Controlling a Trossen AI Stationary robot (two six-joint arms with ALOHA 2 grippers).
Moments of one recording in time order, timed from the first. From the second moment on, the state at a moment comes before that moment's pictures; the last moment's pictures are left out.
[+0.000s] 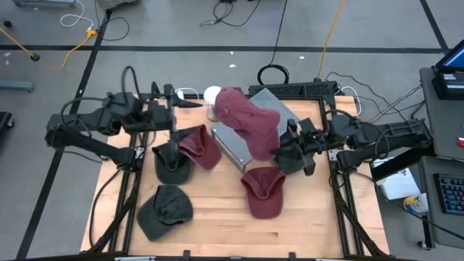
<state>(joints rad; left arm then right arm) -0.05 1.08 1.32 -0.20 -0.16 0.37 0.16 0.97 1.02 -0.04 -0.06 0.41</state>
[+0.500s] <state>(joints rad) -0.12 1.32 1.56 -0.25 -0.22 0.48 0.16 0.97 1.02 -0.11 -0.14 0.40</state>
